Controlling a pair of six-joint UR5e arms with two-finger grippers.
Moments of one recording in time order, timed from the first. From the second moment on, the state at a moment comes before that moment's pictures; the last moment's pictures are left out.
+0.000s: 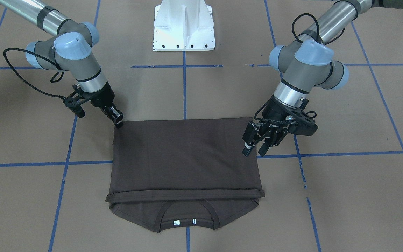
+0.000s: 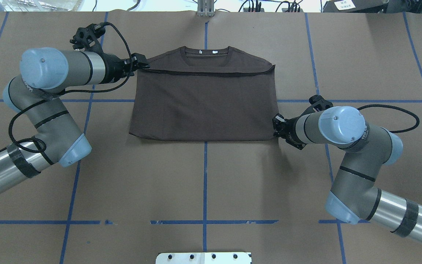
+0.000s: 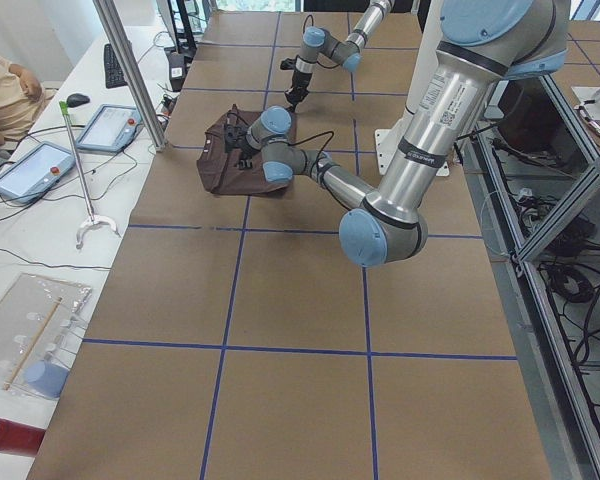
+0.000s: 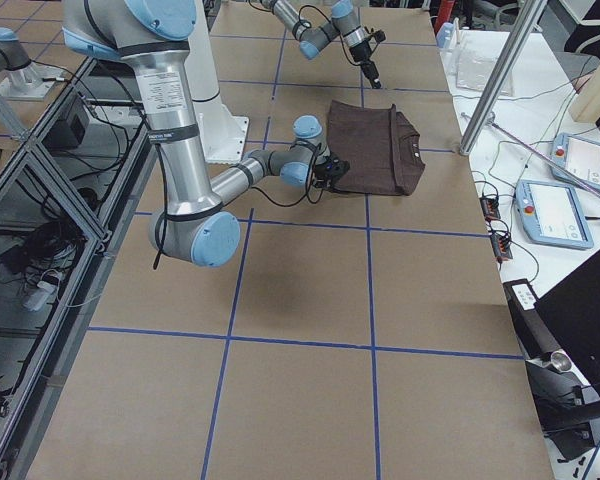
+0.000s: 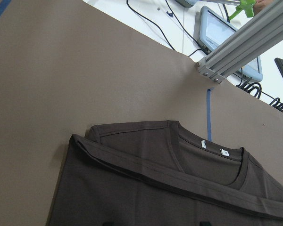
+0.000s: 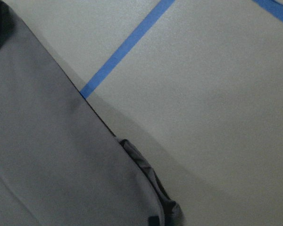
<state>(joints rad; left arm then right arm) -0.76 -2.07 -1.50 -2.44 -1.72 -1.48 0.56 -1.29 1.71 -1.01 1.74 2.01</state>
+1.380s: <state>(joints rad) -0.70 -1.99 -1.65 -2.45 -1.93 -1.66 0.42 -1.69 2.26 -1.06 2.17 2.03</state>
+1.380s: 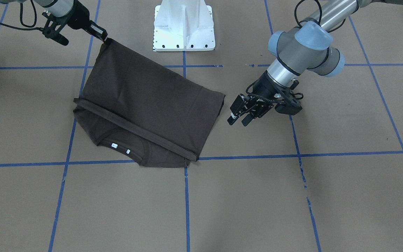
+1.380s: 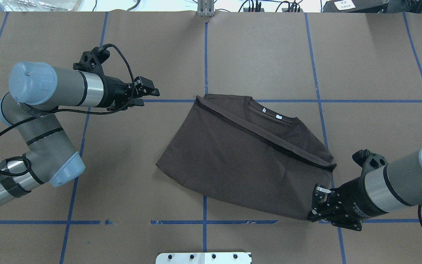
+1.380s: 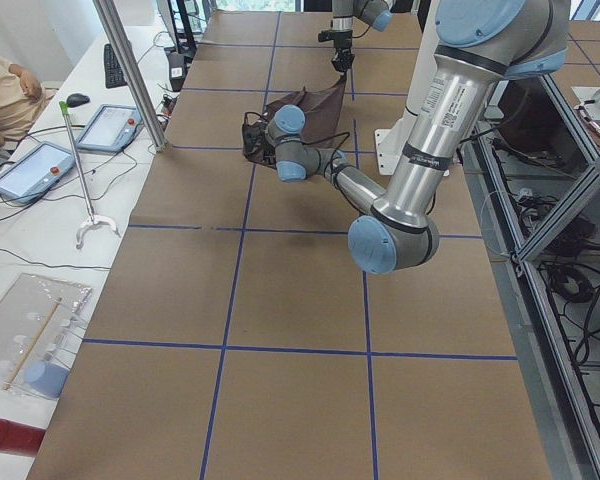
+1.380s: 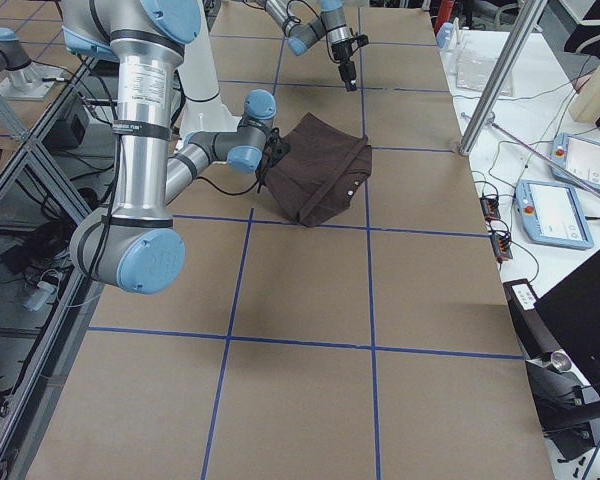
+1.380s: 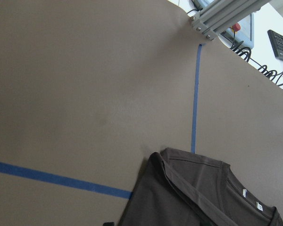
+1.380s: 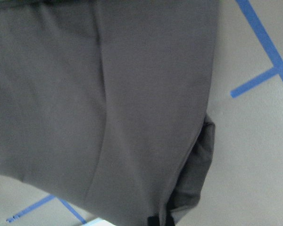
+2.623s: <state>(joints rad) -0.37 -1.86 -1.89 -2.08 -1.75 -1.86 0.67 -1.53 2.18 -1.06 2.06 1.92</state>
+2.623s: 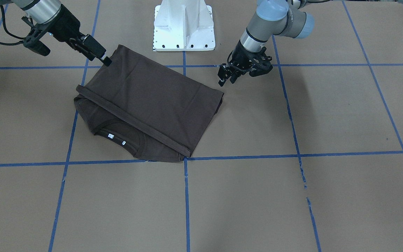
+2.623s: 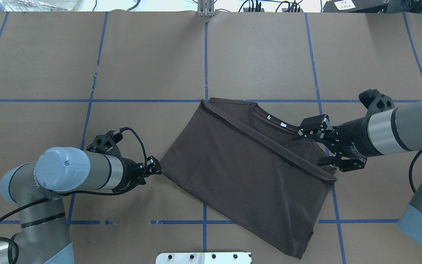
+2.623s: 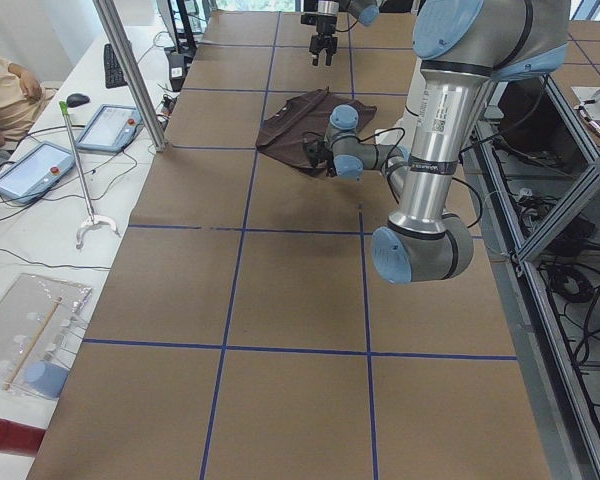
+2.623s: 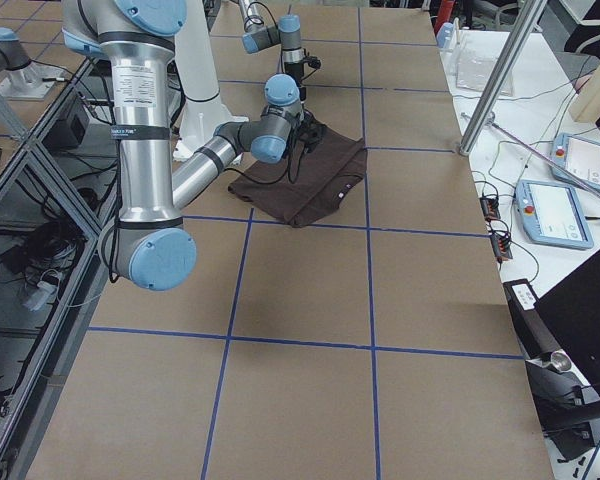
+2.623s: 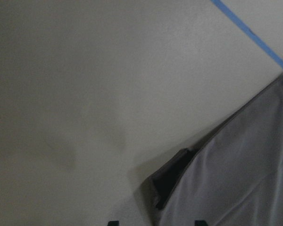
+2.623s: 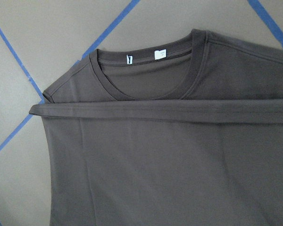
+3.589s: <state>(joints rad) -0.37 -1.91 -1.88 -2.02 -1.74 -1.86 0.68 -1.51 2.16 -1.07 2.05 1.91</state>
